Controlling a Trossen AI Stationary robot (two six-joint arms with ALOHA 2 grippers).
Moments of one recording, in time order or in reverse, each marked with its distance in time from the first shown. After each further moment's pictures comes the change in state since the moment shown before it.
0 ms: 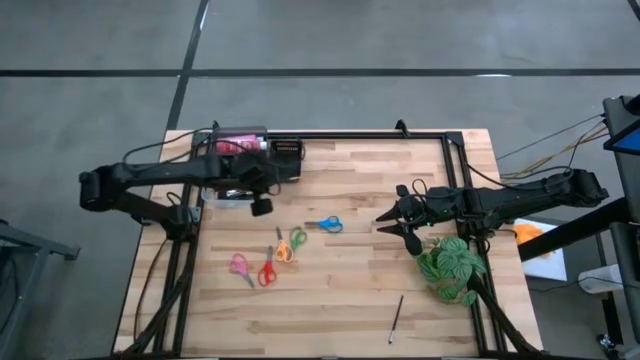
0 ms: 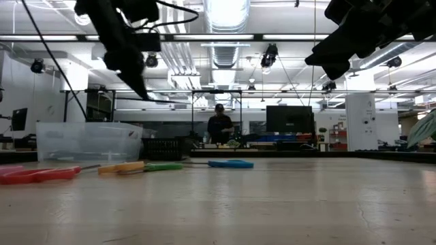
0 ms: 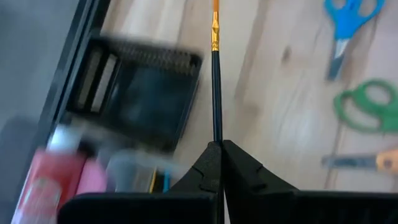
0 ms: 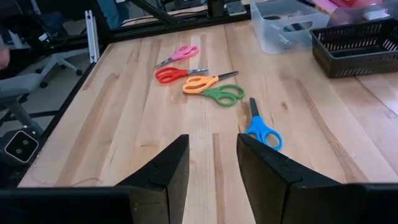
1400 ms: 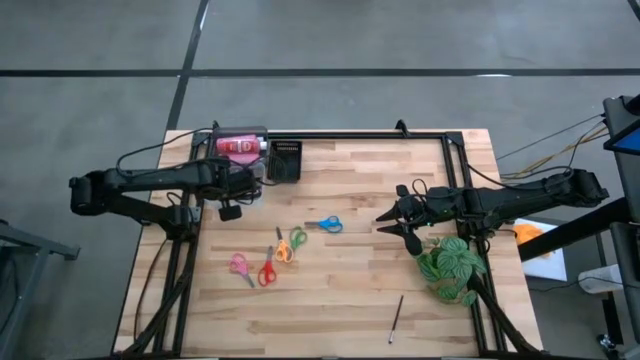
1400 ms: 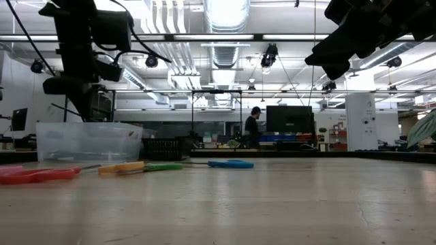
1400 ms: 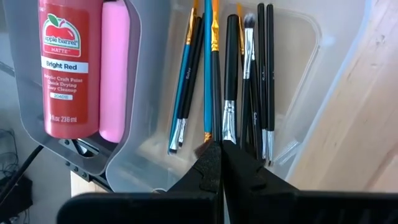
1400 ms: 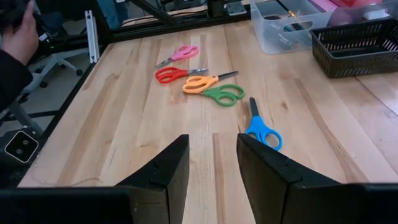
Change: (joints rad) left arm 0.007 -0.093 -0.164 -0.340 -0.223 -0.045; right arm 0.000 0.000 0.000 0.000 0.000 0.000
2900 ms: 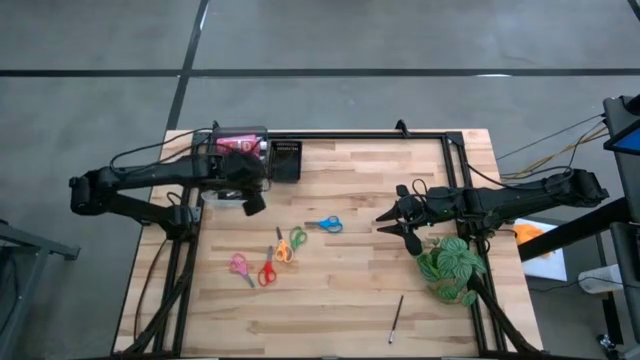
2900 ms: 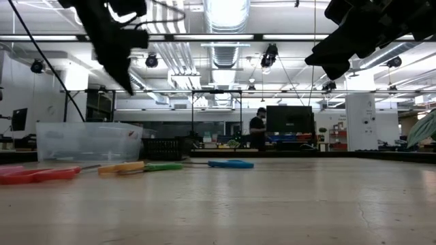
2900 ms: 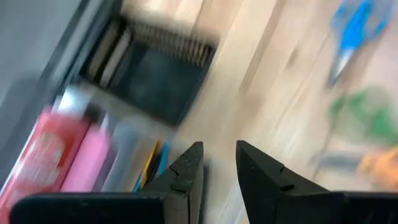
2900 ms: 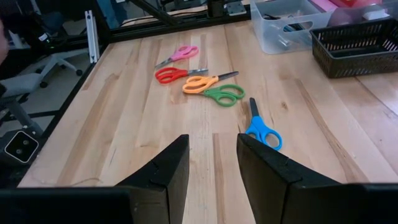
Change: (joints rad) left arm -0.006 0.000 0.146 0.257 0.203 -0.110; right arm 0.000 0.000 0.000 0.000 0.000 0.000
